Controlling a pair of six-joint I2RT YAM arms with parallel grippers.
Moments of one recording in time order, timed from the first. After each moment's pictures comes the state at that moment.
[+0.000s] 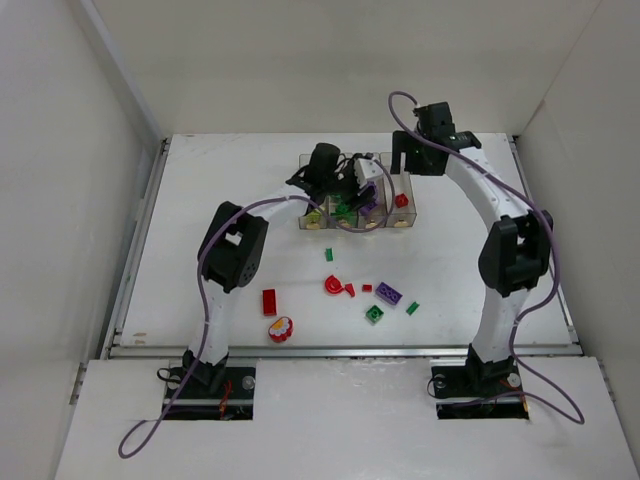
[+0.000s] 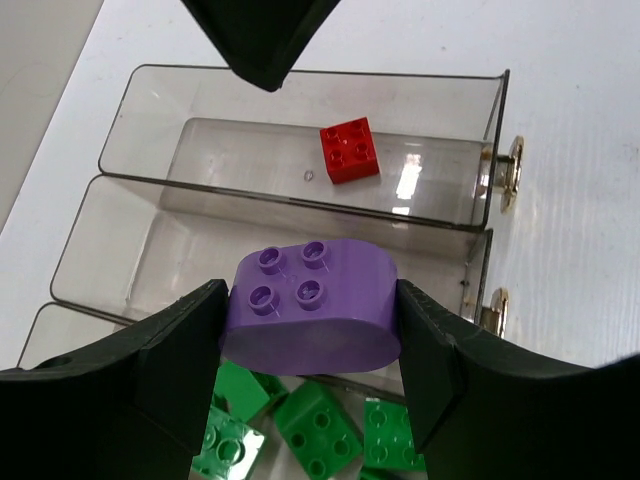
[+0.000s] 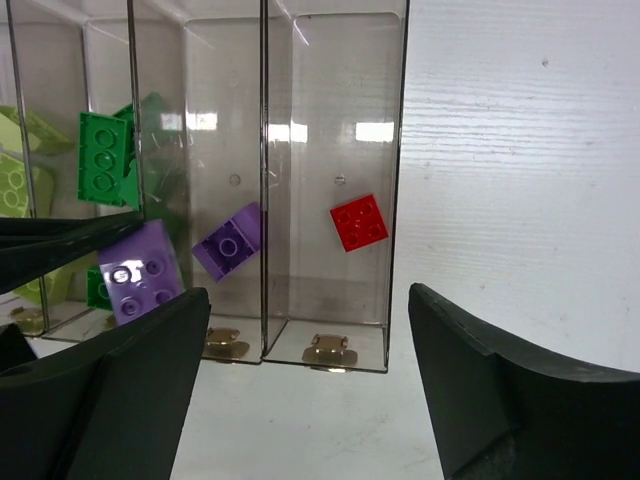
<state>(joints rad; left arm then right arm) -0.56 2.17 1.63 0.09 0.60 0.53 0.24 1.97 1.85 -0.71 0.03 0.23</state>
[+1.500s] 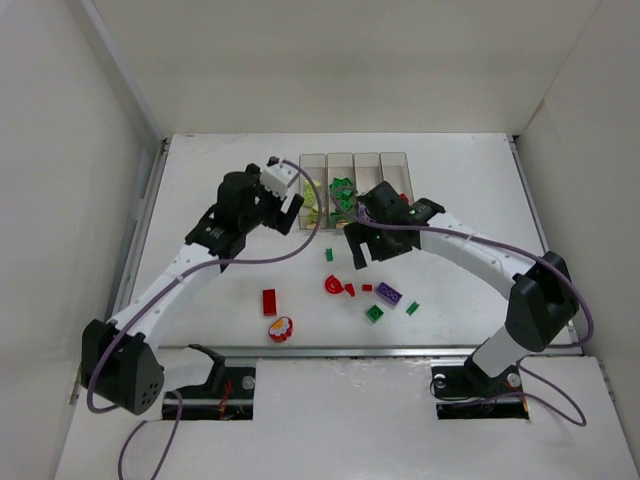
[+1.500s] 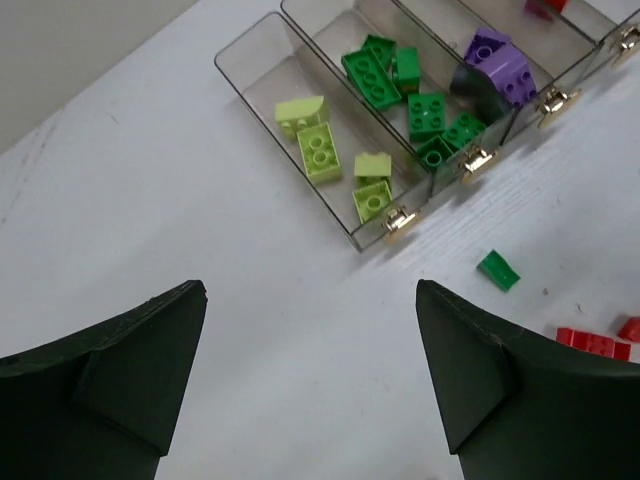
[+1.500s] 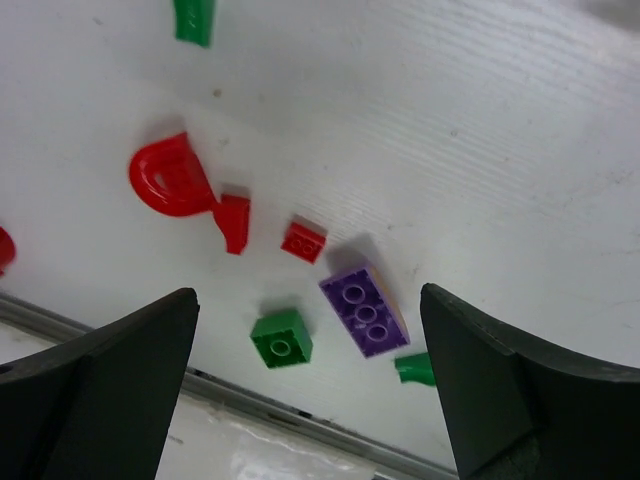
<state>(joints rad) -0.43 1.23 1.00 -0.17 0.08 0.26 0.68 1.59 1.28 -0.82 0.02 0.30</state>
